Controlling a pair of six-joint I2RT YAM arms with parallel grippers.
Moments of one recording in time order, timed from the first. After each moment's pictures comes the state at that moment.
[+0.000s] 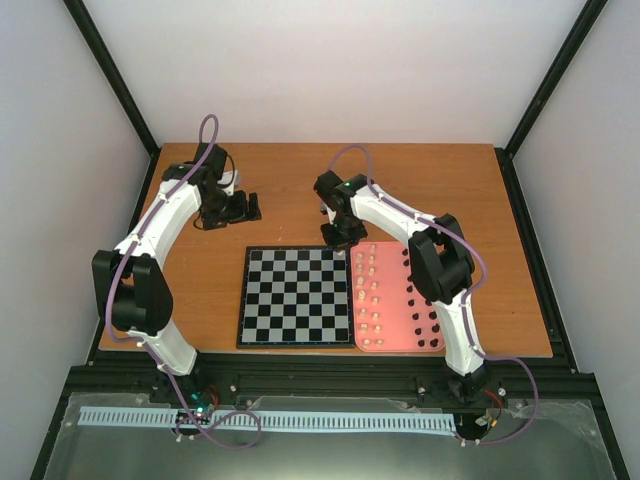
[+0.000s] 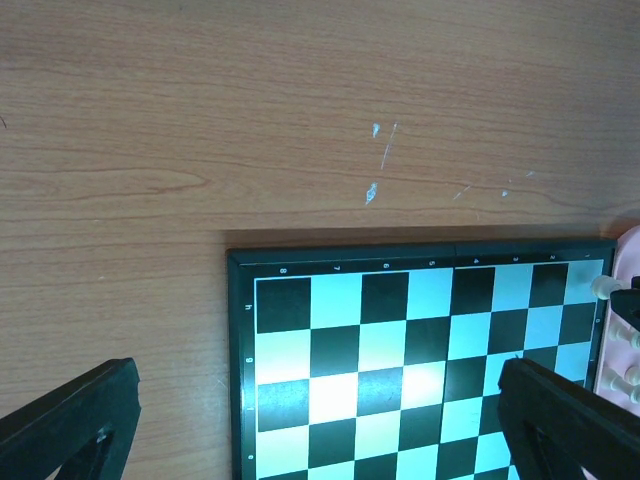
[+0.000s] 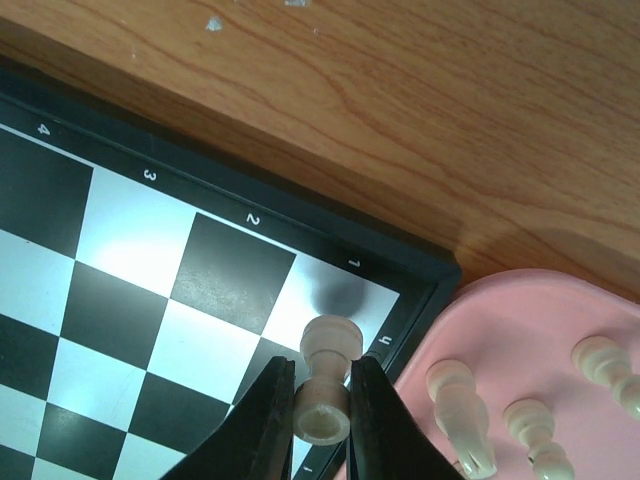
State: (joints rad) left arm -0.16 1.67 1.49 -1.04 0.21 -0.29; right arm 0.65 2.17 1.82 -1.12 -0.06 0.25
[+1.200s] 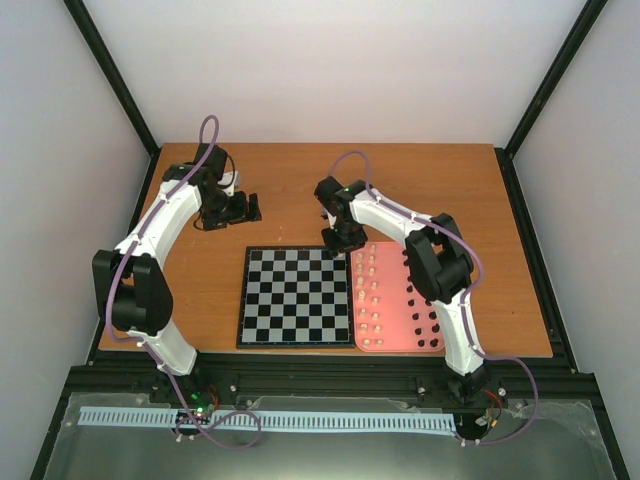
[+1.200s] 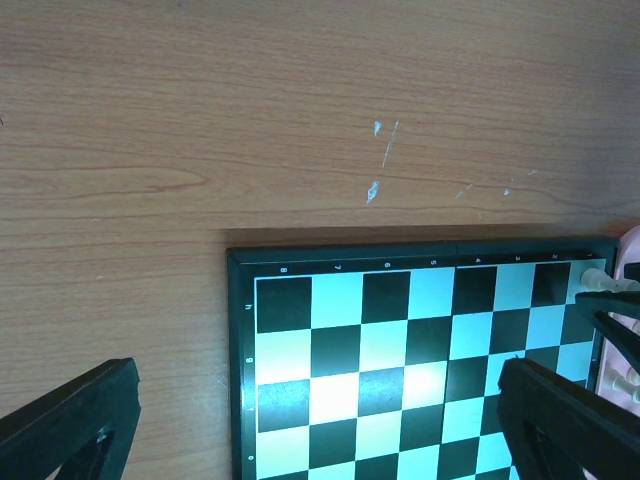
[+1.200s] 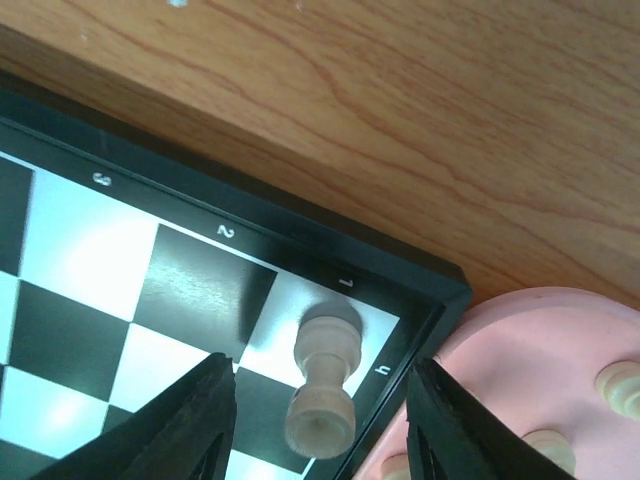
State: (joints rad) left arm -0.16 1.67 1.48 -1.04 0.21 -0.29; right arm 0.65 2.18 1.76 -1.05 -0.05 0.25
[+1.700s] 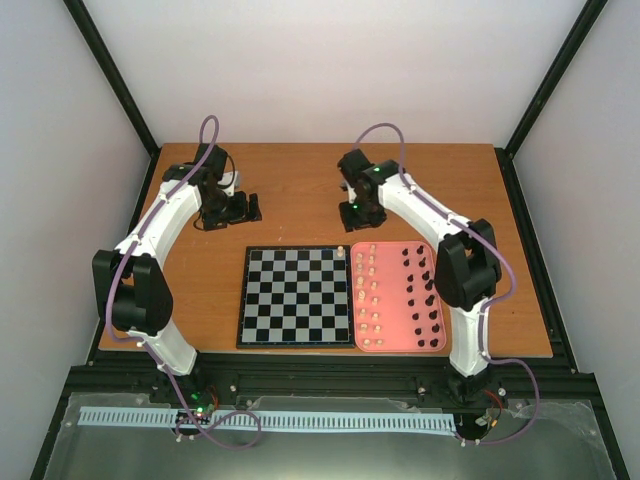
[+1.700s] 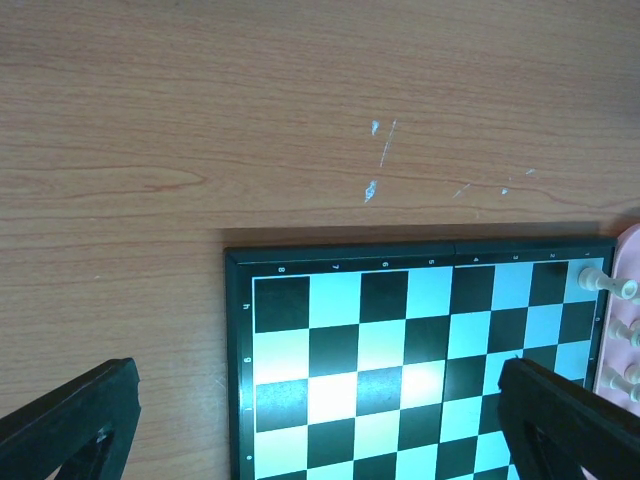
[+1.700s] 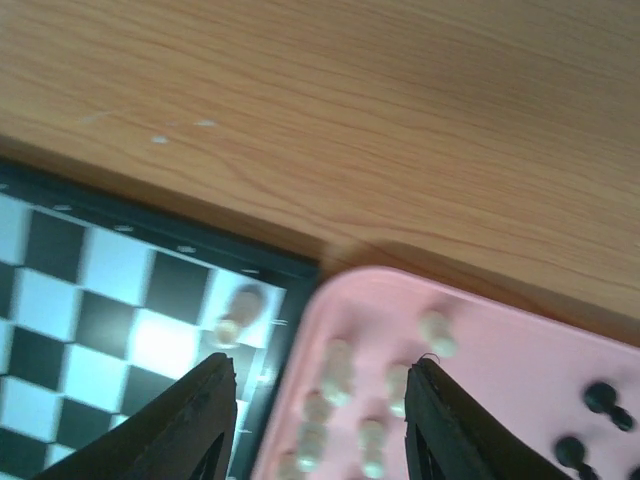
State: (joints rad) left arm -0.16 1.67 1.48 -1.04 0.21 -0.29; right arm 0.58 2.02 1.81 -1.08 -0.03 0.25
